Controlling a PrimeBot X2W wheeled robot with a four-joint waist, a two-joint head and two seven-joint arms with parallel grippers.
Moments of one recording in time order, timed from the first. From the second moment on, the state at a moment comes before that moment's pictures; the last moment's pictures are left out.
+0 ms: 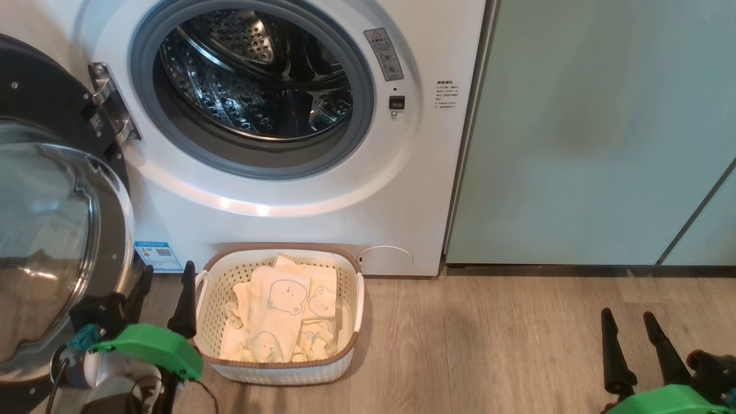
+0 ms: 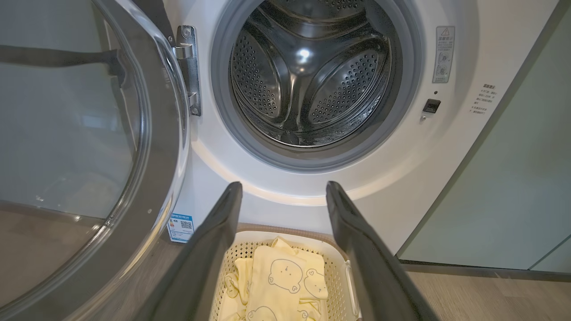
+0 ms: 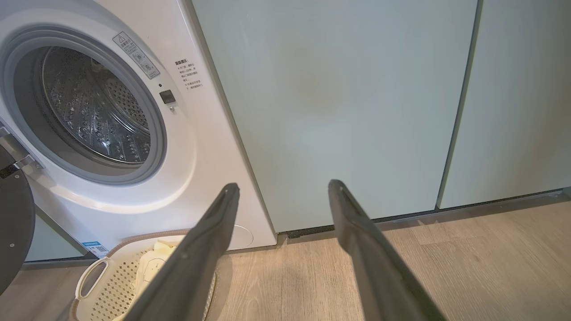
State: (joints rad) left arm -0.10 0.16 0.10 0.40 -0.30 -0.13 -0.25; right arm 0.05 -0.08 0.08 0.26 0.32 0.13 -0.25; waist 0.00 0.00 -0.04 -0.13
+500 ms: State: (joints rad) left arm -0.10 0.18 0.06 0.39 -0.35 -0.13 -0.25; right arm 0.05 -0.08 0.09 0.26 0.32 0.13 -0.25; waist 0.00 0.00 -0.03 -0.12
